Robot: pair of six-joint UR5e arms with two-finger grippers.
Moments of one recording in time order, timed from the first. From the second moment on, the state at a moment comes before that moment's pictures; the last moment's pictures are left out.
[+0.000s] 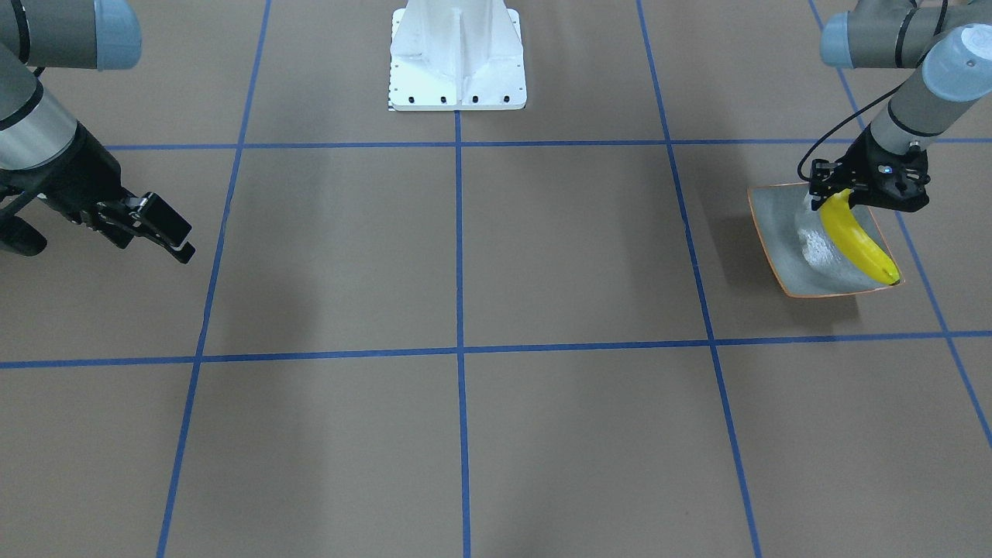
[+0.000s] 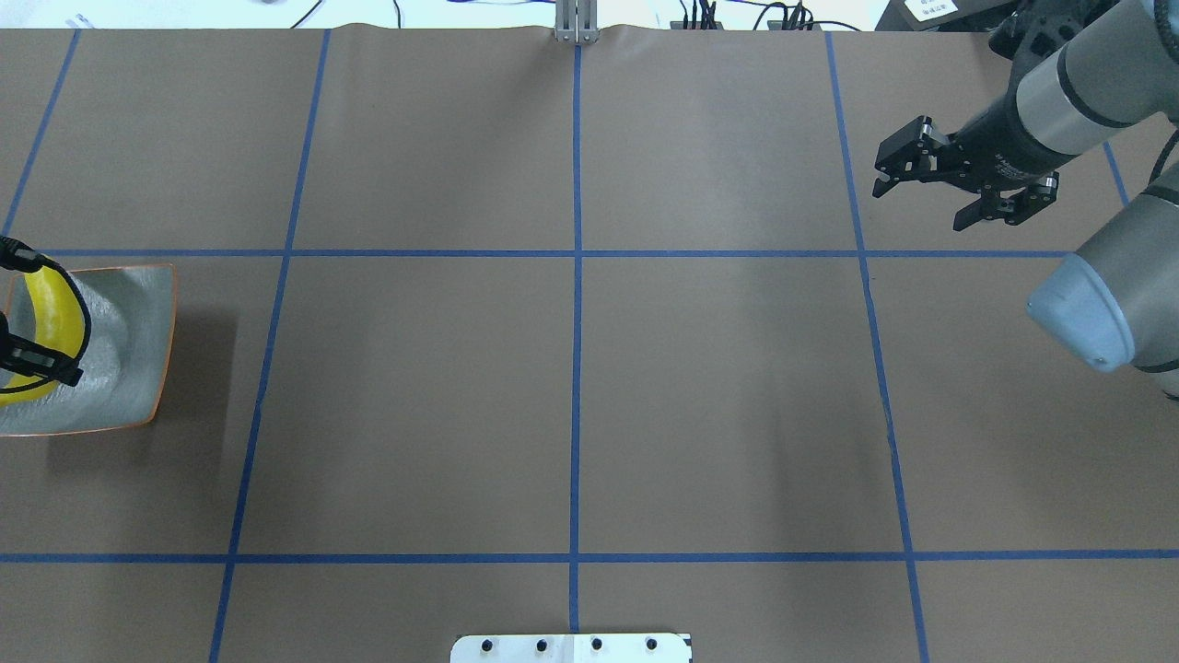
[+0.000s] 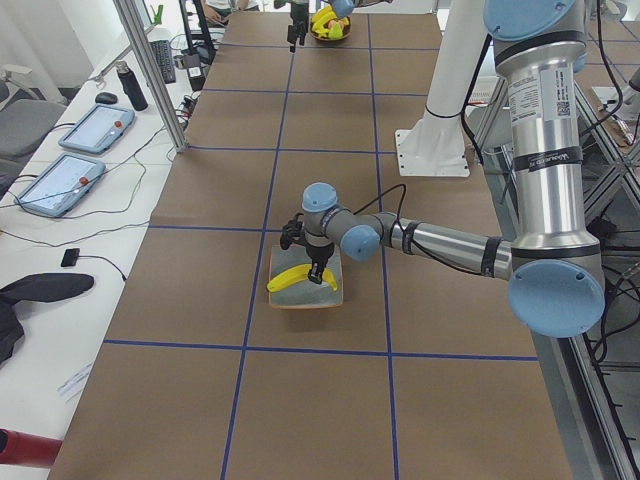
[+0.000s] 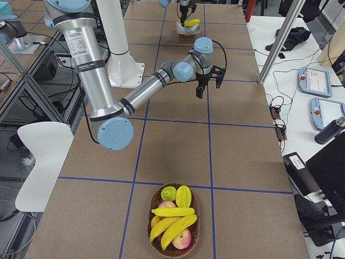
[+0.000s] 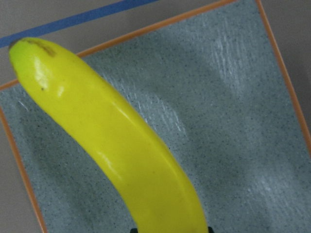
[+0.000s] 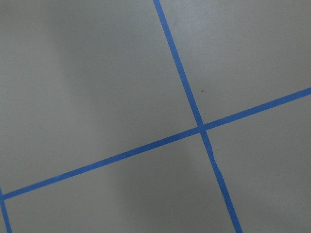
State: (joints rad) left arm -0.94 -1.40 -1.86 -1.95 -2.12 -0.50; right arm 1.01 -1.26 1.94 -1.53 2.21 1.21
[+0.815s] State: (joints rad) left arm -0.94 -1.40 -1.83 -1.95 -2.11 -0.31; right arm 1.01 -1.26 1.94 -1.53 2.21 1.21
